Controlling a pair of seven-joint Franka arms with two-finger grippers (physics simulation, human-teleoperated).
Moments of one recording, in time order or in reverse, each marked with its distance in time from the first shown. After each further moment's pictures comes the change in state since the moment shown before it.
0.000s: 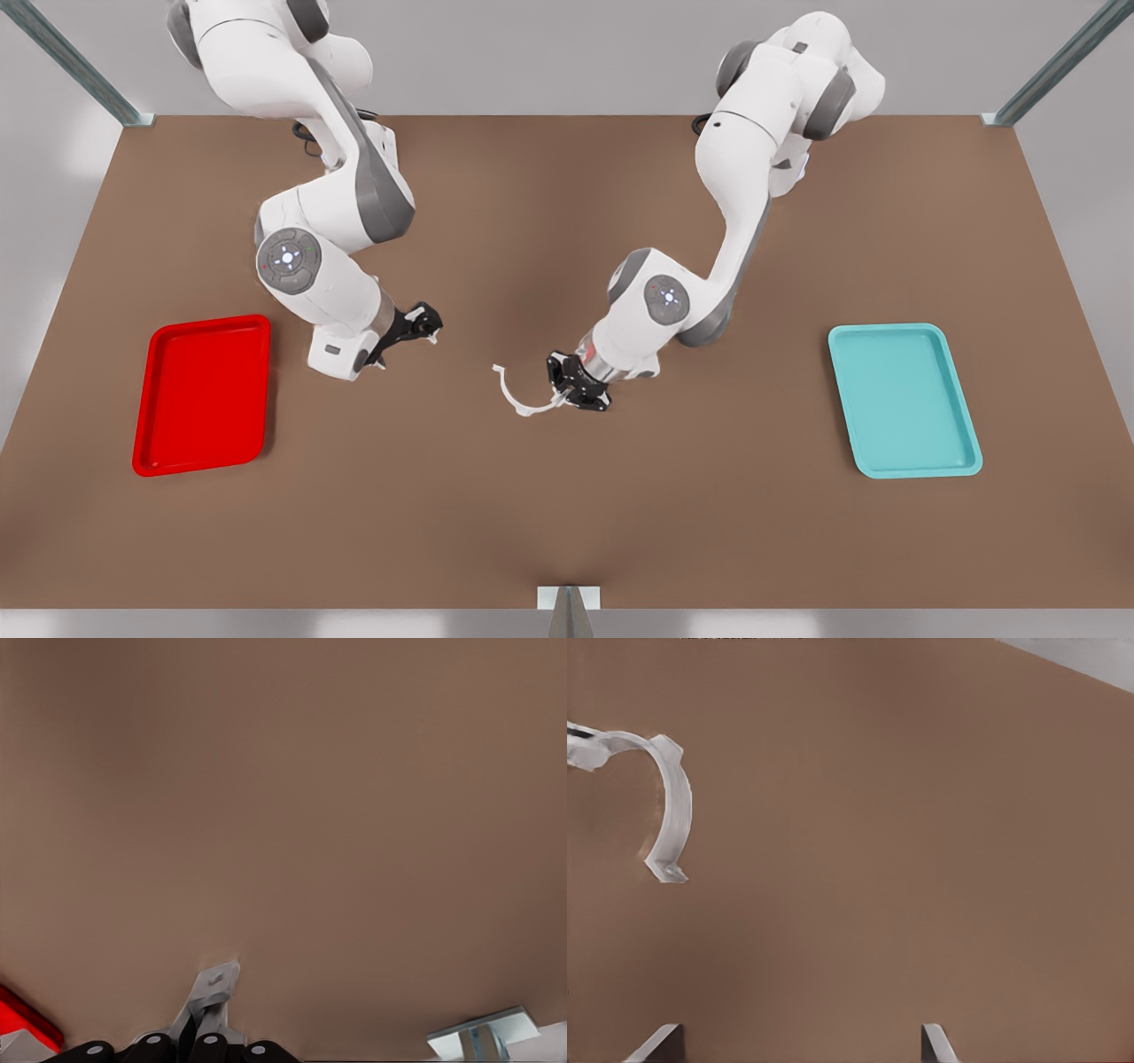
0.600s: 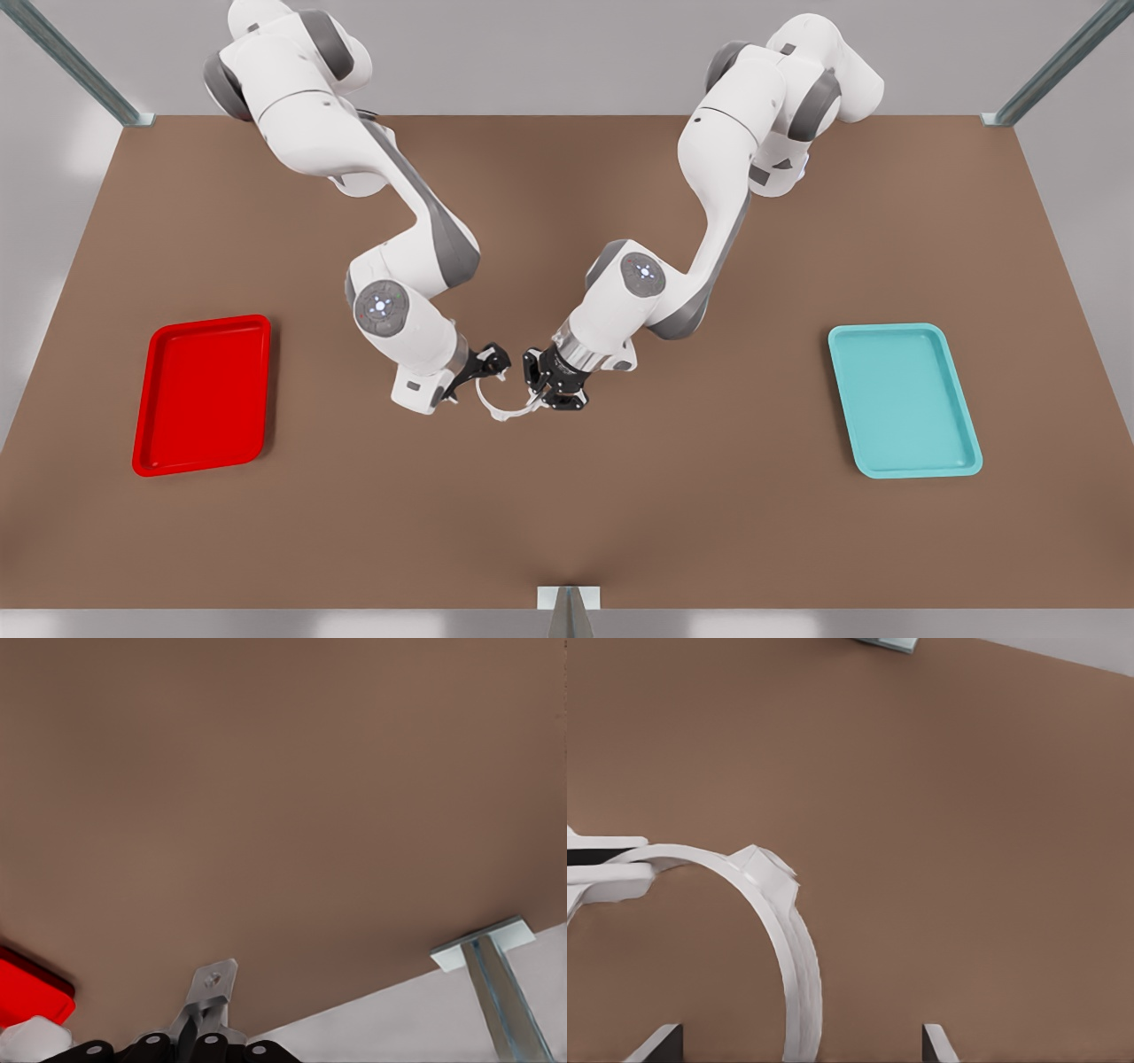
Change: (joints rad) left arm -0.041 0.017 0.016 0.024 0.027 0.135 0.000; right arm 0.036 0.173 0.050 0.008 0.004 0.251 0.126
